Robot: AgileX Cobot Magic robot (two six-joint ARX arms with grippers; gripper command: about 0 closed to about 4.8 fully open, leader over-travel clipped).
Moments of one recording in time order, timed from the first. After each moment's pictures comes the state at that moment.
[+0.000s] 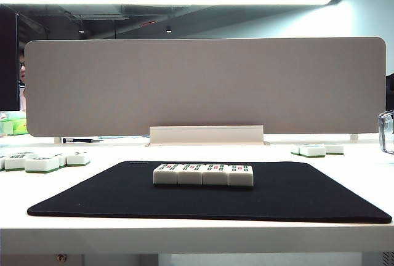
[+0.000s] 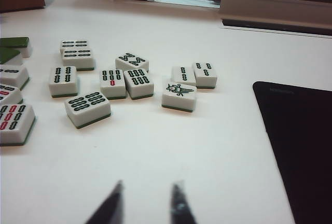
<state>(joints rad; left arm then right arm) 0.02 0.00 0.01 -0.17 0.02 -0.06 0.02 0.01 0.01 -0.17 0.13 0.23</state>
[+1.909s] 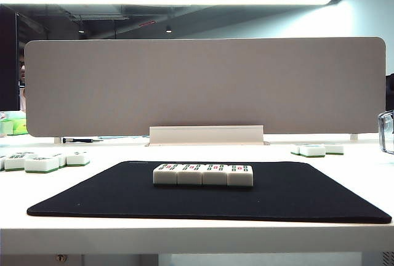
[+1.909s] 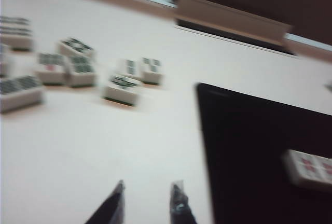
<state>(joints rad) 0.02 0.00 0.02 -0.18 0.22 -0.25 0.02 0.01 0.99 -1.32 -0.49 0.21</state>
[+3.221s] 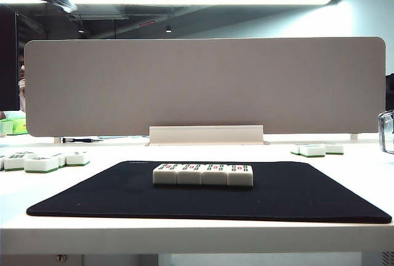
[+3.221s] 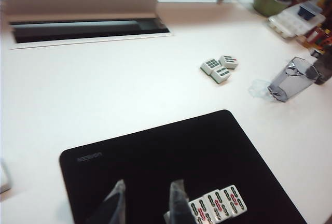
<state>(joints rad) -0.10 1.16 1.05 -0.30 0.56 -0.08 0.02 0.01 0.99 -1.38 -0.49 0.21</state>
